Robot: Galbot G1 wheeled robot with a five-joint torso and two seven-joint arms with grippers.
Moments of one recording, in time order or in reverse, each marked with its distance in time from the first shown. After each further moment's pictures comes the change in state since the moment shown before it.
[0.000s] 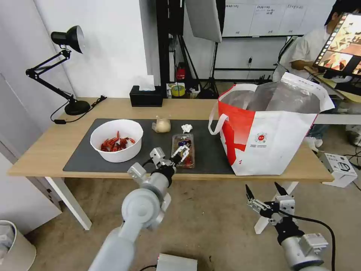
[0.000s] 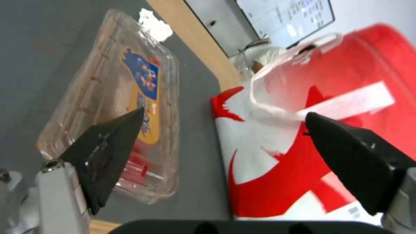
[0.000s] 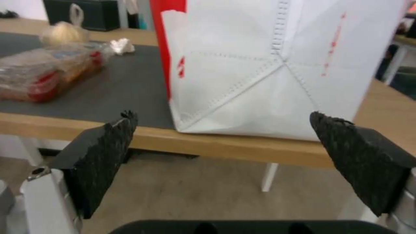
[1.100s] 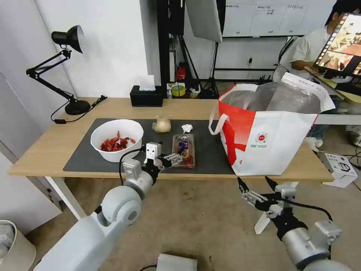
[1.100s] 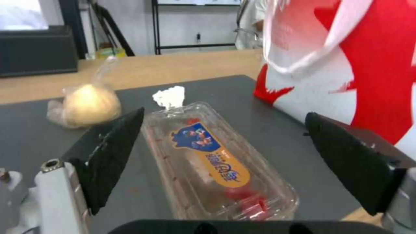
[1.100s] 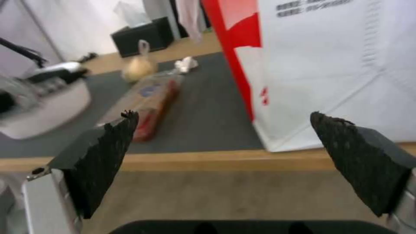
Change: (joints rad) left arm -0.147 0.354 0.152 0.050 0.557 0.039 0.282; right arm 0.080 -0.073 -0.005 0.158 0.445 -0.262 -0.004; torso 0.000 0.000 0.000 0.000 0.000
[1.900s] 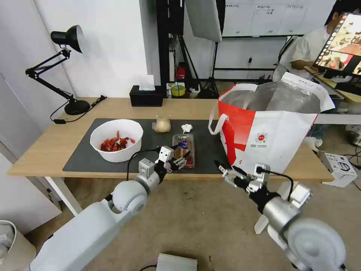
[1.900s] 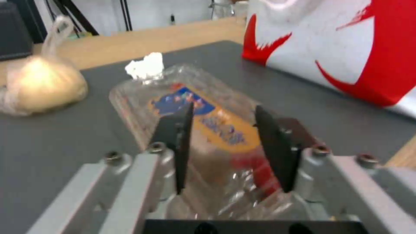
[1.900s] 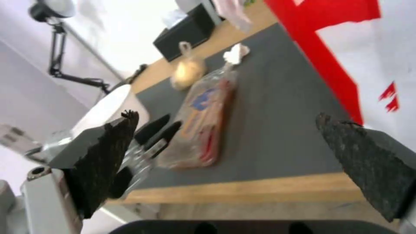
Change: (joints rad) left arm -0.128 0.049 0.134 0.184 -0.007 -0.081 0.137; right arm 0.370 -0.058 -0.143 -0.150 0.434 -0.136 0.144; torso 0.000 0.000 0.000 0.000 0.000
